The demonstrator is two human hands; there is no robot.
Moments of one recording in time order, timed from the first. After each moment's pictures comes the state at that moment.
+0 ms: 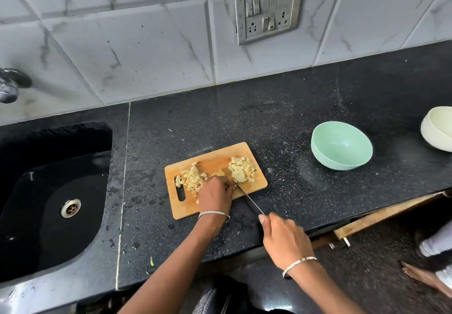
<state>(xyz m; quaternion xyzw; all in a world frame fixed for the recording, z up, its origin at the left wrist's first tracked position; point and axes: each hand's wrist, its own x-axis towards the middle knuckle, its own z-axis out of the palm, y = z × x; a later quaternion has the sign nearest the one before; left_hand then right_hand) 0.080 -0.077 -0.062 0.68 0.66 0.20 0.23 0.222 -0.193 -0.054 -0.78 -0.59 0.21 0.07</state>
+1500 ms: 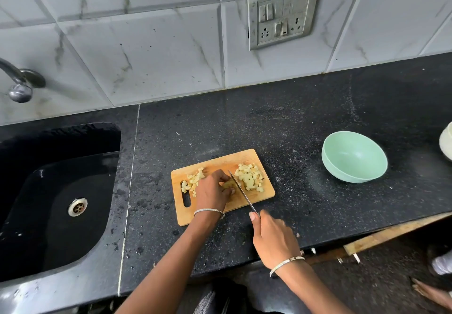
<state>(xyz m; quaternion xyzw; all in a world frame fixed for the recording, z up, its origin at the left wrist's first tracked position) 0.060 -0.049 -0.058 0.66 0.67 0.21 0.26 0.197 -0.161 -0.051 -0.75 -0.60 0.26 0.12</state>
